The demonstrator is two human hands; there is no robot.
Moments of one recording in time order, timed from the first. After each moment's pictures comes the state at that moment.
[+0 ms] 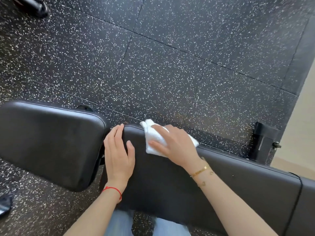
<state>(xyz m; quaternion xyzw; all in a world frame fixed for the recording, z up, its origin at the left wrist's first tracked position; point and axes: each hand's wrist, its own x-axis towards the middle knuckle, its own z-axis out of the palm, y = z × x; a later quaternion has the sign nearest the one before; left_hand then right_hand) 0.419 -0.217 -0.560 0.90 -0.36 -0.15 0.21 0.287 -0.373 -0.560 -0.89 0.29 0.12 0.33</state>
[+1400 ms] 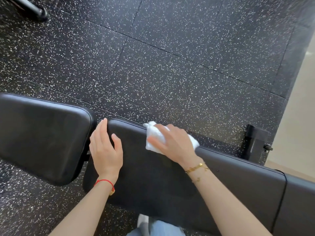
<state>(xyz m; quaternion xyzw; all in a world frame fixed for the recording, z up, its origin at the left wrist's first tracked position) 0.395 -0.223 -0.565 0.93 -0.28 -0.07 0.20 0.245 -0.379 -0.557 -0.88 0.35 0.13 0.28</state>
